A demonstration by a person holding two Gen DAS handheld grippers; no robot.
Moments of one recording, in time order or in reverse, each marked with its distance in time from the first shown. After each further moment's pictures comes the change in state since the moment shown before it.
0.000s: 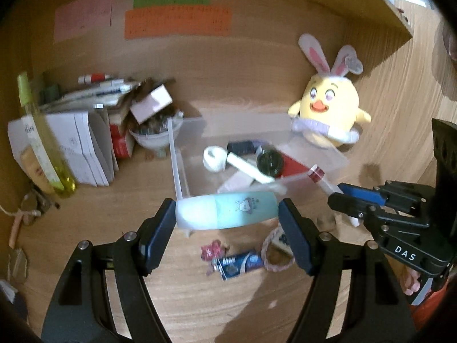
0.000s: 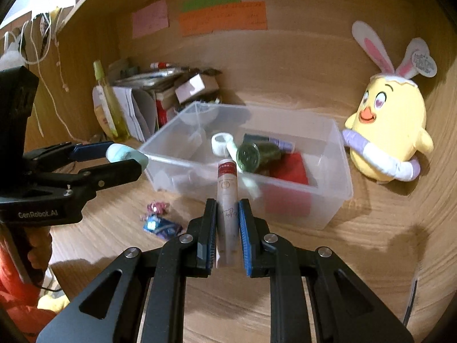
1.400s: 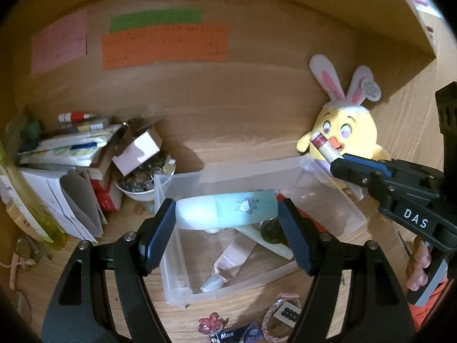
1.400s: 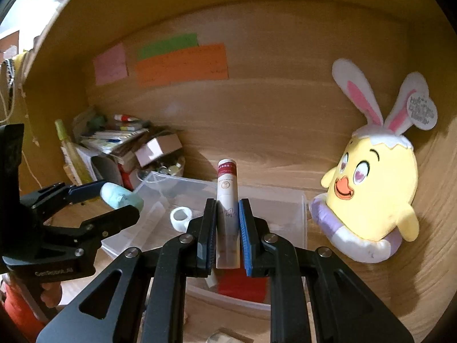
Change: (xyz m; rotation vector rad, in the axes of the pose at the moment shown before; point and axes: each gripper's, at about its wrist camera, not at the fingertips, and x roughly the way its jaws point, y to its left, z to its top) left arm 0.052 -0.004 0.062 0.011 -0.053 0.019; right arm 0.025 -0.049 0.088 0.041 -0.106 -0.065
